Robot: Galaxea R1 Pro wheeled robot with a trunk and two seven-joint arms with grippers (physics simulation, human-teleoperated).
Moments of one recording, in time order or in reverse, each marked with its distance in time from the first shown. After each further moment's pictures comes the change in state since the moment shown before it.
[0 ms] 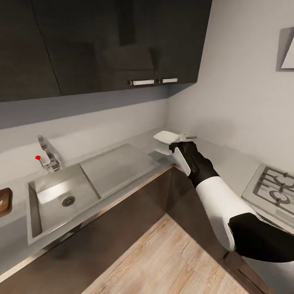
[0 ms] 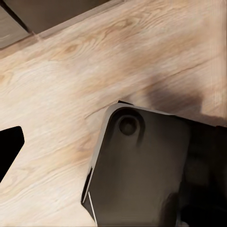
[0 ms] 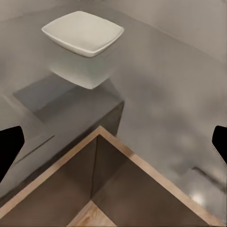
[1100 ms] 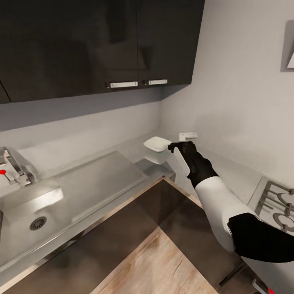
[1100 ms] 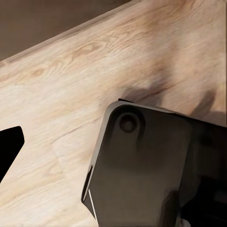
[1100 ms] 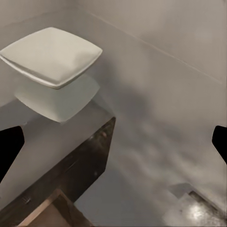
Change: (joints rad) left arm 0.000 0.000 0.000 0.007 0.000 0.000 0.000; right arm 0.000 0.007 -0.003 0.001 -0.002 0.003 0.000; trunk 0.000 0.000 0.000
